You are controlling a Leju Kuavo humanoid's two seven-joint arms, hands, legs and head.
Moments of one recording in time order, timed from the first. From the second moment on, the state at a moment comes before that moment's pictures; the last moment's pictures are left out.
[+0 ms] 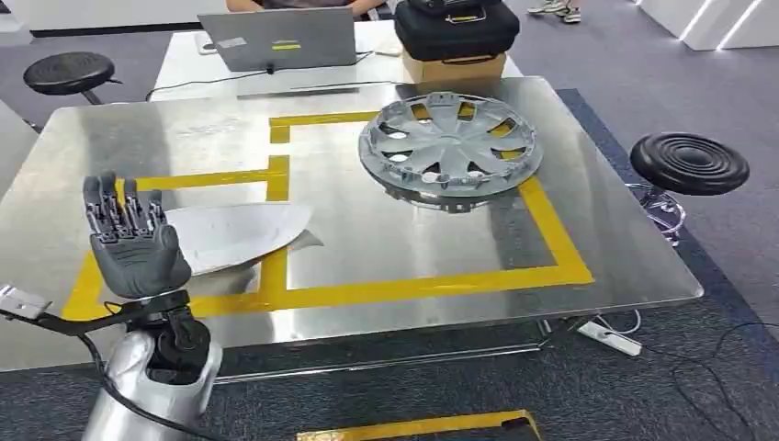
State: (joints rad) left arm -0.12 -0.24 -0.16 -1.61 0.33 -0.06 -0.64; right arm -0.10 0.19 -1.05 -0.21 1.26 -0.35 -0.18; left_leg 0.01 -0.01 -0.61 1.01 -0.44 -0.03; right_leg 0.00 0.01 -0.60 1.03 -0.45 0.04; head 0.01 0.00
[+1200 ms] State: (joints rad) left arm -0.01 -0.16 -0.39 -1.82 0.22 -0.17 -0.70; right arm -0.09 0.20 -1.10 -0.21 1.24 -0.35 -0.18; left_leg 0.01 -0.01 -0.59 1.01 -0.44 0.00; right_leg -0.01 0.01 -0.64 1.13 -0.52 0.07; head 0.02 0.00
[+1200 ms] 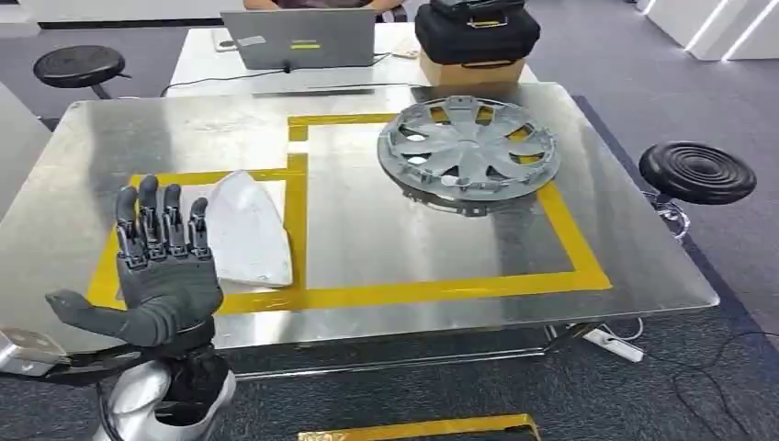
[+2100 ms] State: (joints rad) left arm 0.05 -0.24 -0.30 -1.95 0.13 -0.45 -0.70; right arm -0.09 0.20 -1.08 -0.21 1.24 -0.34 -0.18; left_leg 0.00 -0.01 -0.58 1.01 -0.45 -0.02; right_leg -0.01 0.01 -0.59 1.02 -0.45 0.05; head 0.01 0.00
